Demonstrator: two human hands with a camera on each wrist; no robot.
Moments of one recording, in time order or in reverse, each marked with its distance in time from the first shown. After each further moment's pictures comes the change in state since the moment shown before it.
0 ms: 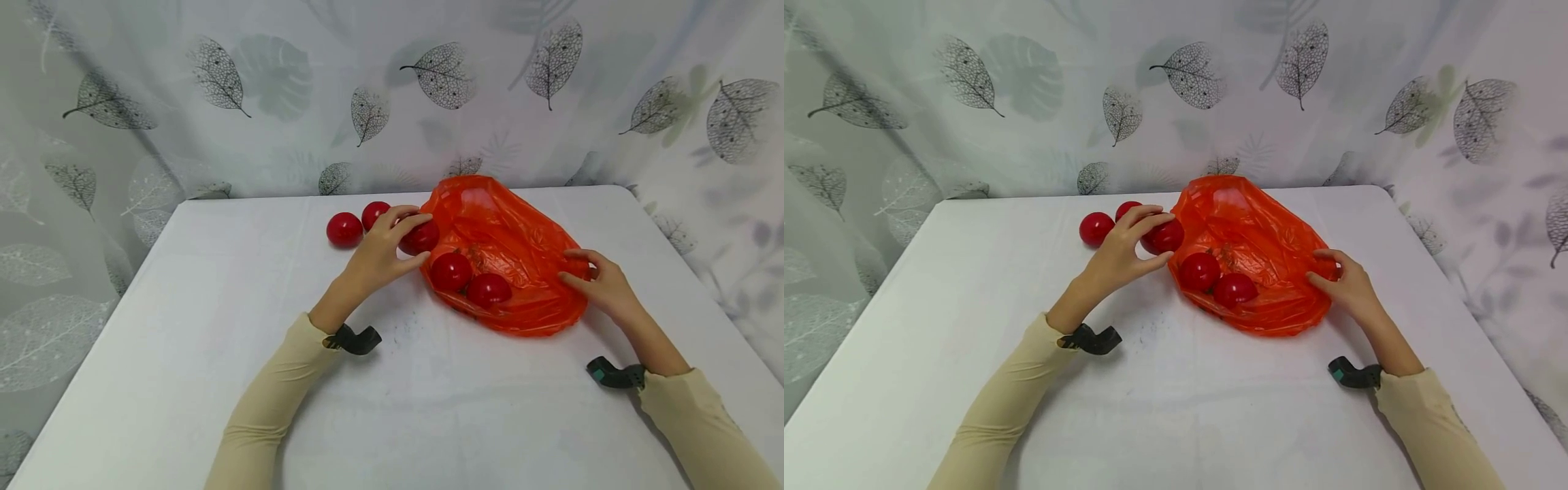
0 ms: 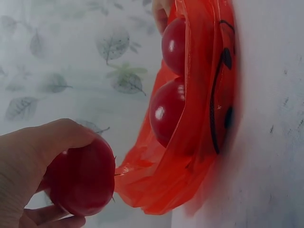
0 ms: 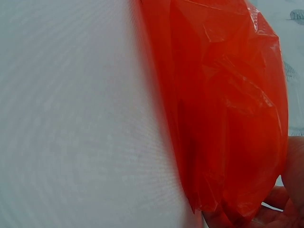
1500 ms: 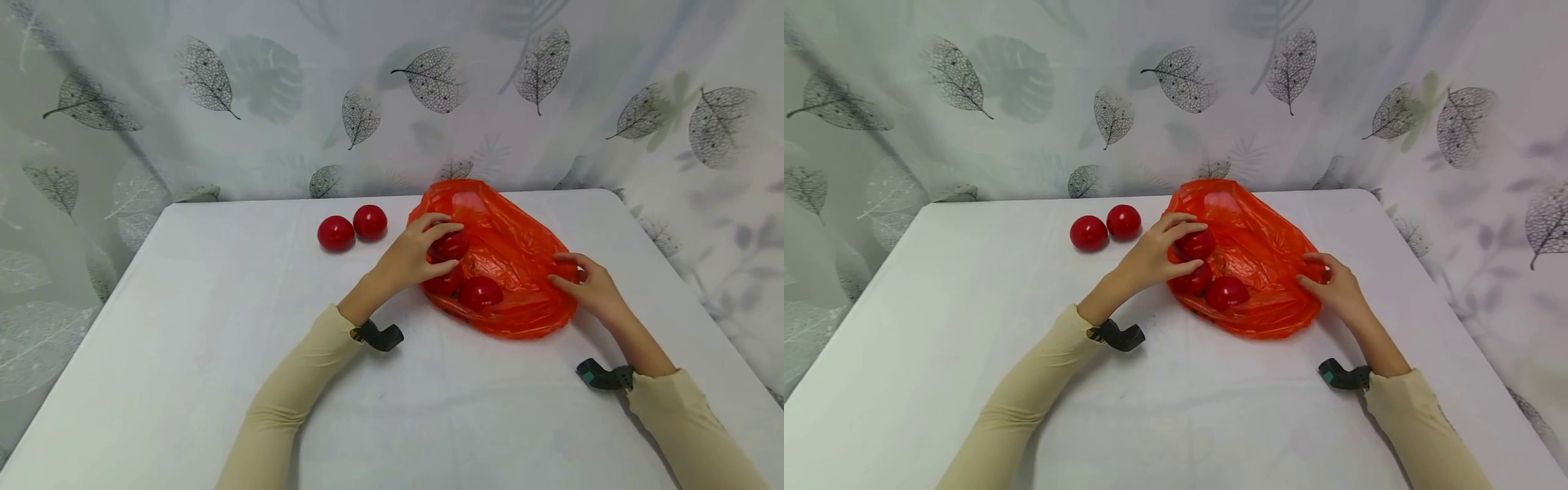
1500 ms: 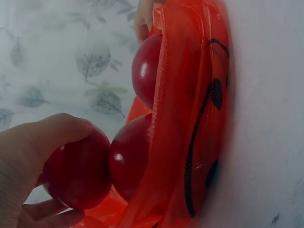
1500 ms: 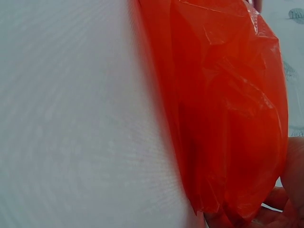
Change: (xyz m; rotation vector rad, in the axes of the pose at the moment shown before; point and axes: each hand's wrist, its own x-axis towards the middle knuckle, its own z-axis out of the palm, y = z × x) left_hand 0.030 0.014 0.040 -0.074 -0.117 0.037; right_hand -0.001 -0.001 0.000 0.040 0.012 -0.013
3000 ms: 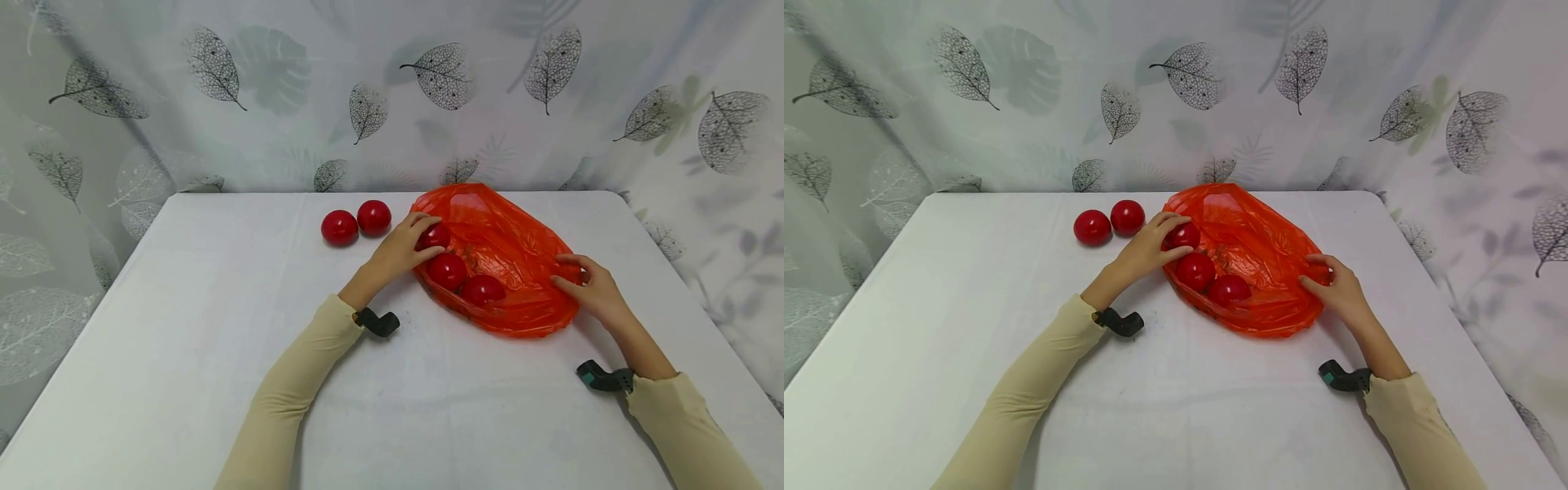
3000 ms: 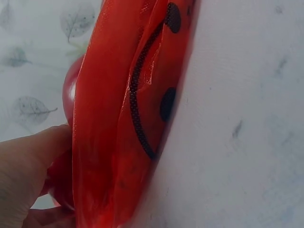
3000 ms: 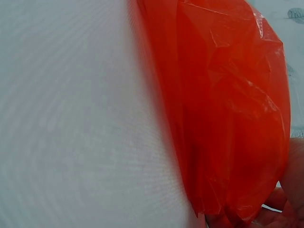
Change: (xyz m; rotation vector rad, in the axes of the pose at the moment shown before) left_hand -0.002 -0.043 0.013 -0.010 -0.102 -0.277; right_hand -0.001 -0.001 0.003 -0.034 -0.006 -0.003
